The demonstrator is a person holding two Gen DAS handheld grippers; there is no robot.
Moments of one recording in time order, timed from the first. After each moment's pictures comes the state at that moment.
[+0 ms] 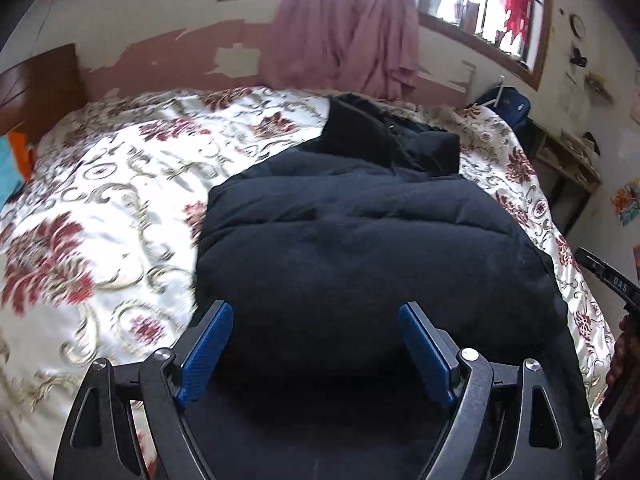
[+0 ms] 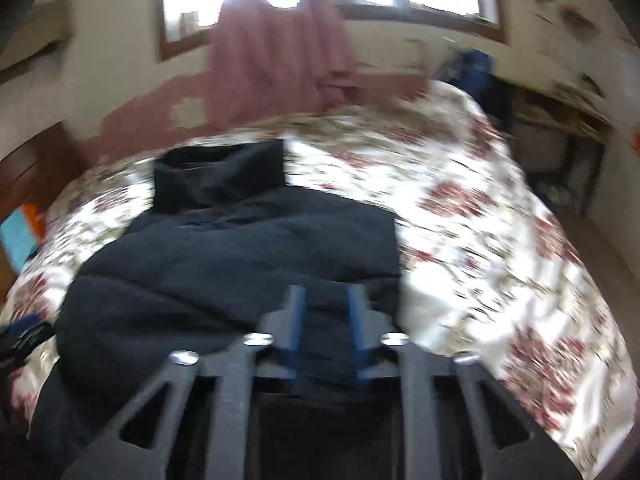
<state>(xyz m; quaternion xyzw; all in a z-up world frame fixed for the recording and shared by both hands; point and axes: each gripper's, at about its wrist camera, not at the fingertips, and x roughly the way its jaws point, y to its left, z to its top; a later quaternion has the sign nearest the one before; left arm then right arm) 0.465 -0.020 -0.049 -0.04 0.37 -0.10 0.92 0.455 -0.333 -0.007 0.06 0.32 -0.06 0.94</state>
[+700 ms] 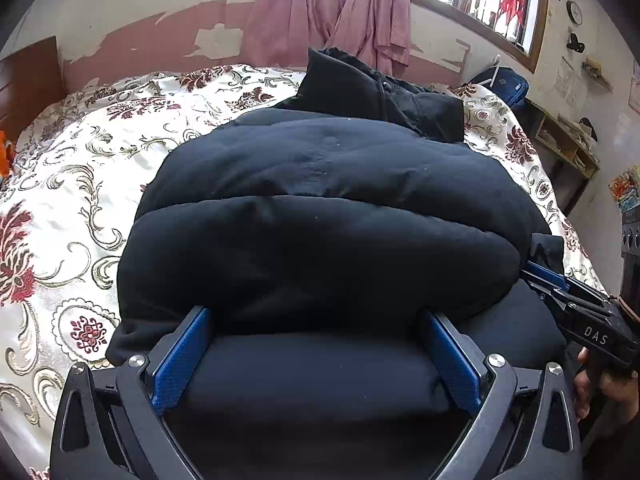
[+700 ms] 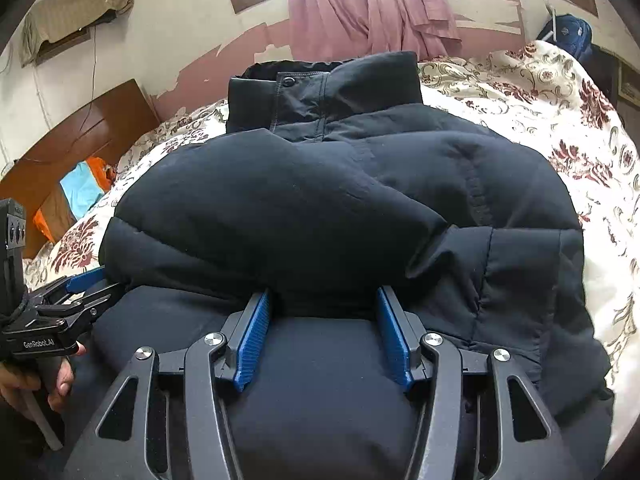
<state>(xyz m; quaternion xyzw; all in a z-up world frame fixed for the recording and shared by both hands) 0.493 -0.047 -0.100 -0.03 0.40 -0.11 0.91 0.495 -0.295 -0.094 0.09 0.37 0.09 0.92</state>
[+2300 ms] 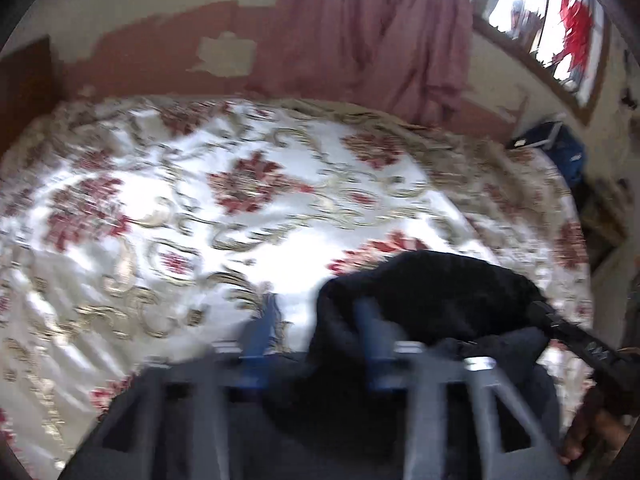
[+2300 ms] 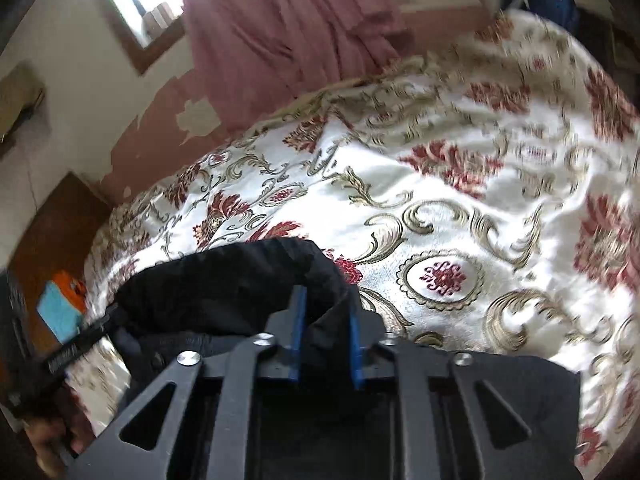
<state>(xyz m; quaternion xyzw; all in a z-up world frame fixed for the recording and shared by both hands) 0.761 -0.070 -0.022 -0.09 0.40 -0.09 0.91 0.741 -0.352 -0.026 0.19 0.38 0.02 0.91</state>
